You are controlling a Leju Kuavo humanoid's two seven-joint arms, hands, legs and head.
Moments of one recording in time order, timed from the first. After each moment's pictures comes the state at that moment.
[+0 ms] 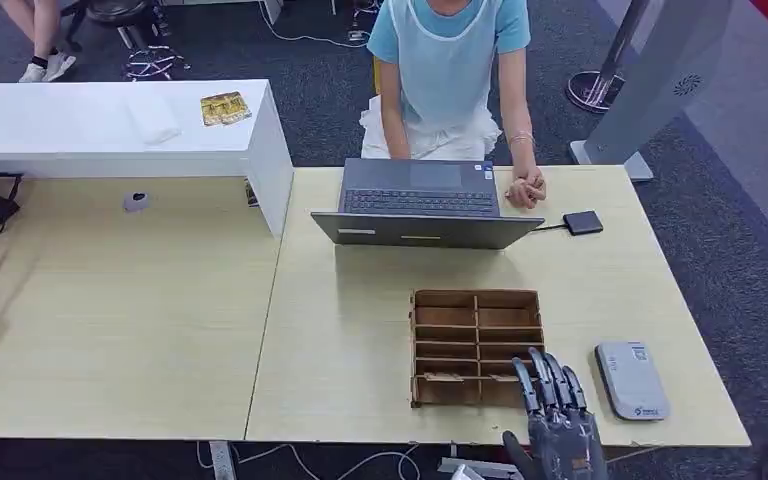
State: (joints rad) left arm -0.07 -0.23 0.97 -0.21 -1.12 -0.13 0.09; right arm 0.18 -0.48 0.71 -1.61 1.47 -0.54 0.51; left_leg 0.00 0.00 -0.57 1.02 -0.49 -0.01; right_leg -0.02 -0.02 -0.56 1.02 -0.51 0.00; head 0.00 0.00
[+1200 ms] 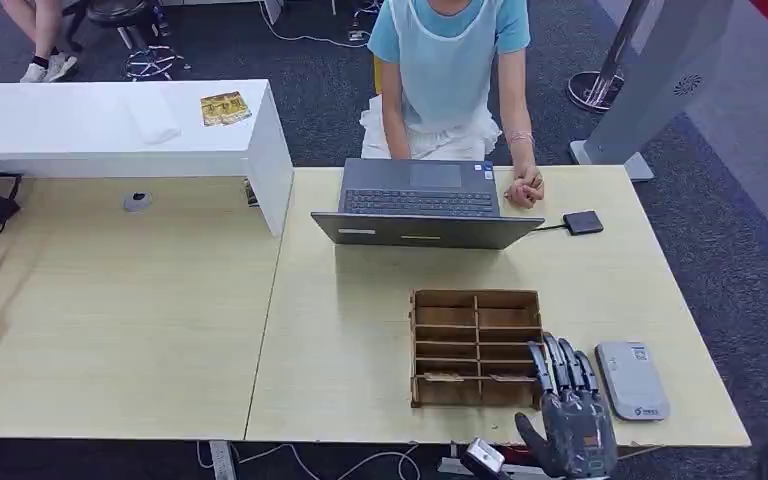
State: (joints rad) left arm -0.07 -0.23 0.97 -0.21 -1.14 -0.13 0.09; right arm 0.16 -0.44 0.60 -1.53 1.41 -0.57 0.39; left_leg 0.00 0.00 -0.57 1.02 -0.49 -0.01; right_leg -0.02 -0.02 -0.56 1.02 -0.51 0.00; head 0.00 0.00
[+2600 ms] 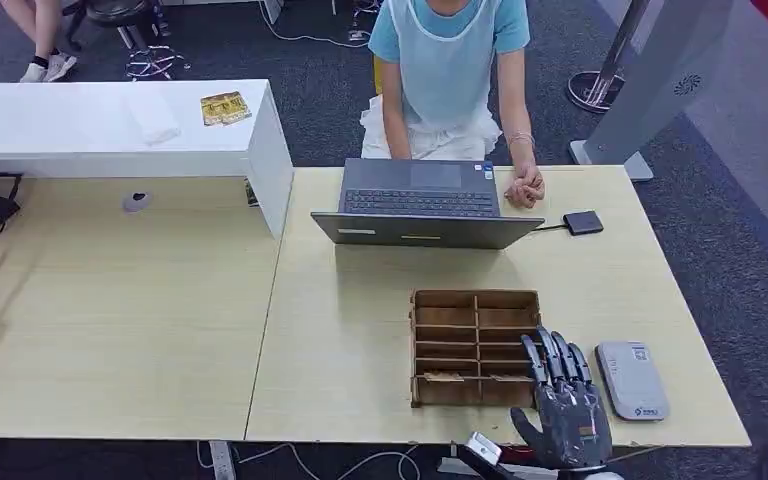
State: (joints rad) left arm -0.07 -0.23 0.99 -0.21 -1.12 -0.15 0.06; right arm 0.14 -0.42 0.58 -1.53 1.37 -0.51 0.33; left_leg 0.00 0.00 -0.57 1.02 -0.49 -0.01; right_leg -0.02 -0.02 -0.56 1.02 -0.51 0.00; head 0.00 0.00
